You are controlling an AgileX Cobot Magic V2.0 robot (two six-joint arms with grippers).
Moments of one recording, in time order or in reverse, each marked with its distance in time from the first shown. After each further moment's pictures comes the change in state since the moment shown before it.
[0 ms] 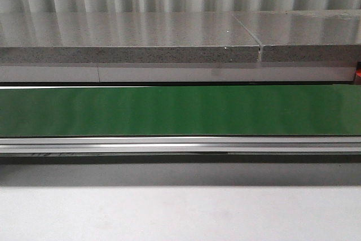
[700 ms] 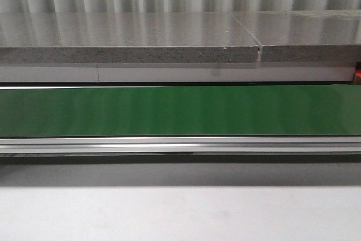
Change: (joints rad) left arm 0.000 0.000 0.000 0.000 0.000 0.000; right arm 0.494 -0.510 0.167 0.002 -0.048 -0.218
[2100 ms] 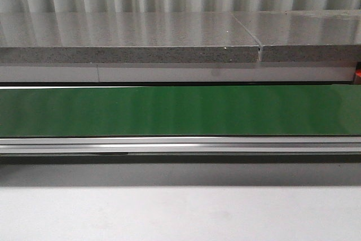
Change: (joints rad) left arm 0.000 0.000 0.000 0.000 0.000 0.000; right arm 0.000 -0.340 0.103 0.000 0.107 -0.001
